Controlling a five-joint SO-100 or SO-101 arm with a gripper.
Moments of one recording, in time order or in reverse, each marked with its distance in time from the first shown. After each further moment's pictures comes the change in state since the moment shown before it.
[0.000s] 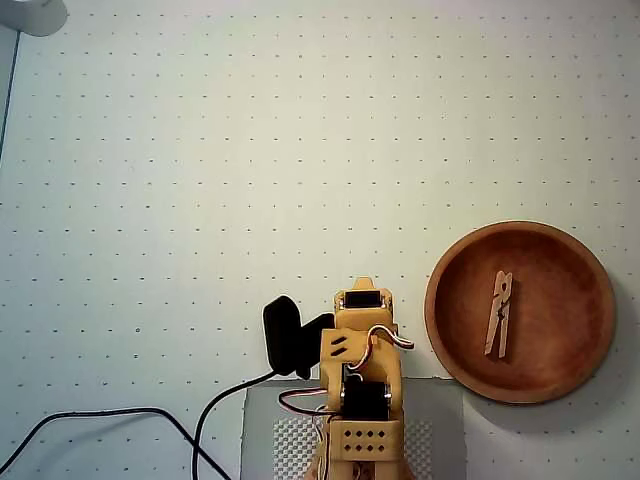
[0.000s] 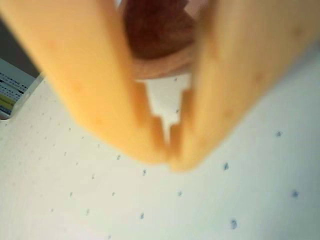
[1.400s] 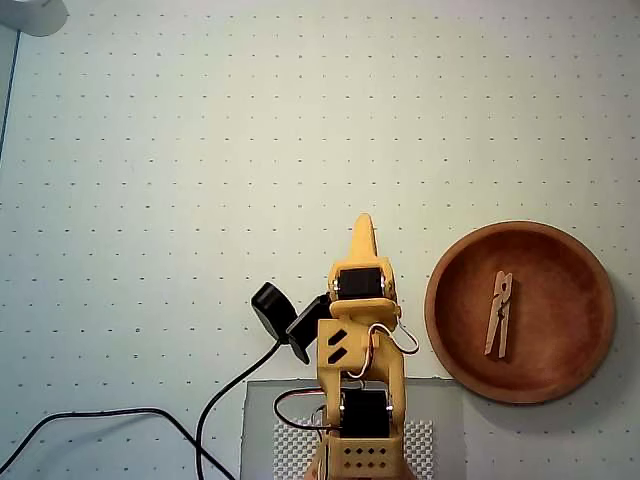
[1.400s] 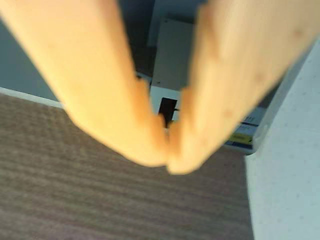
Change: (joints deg) arm -0.1 0.0 -11.9 -16.7 -4.9
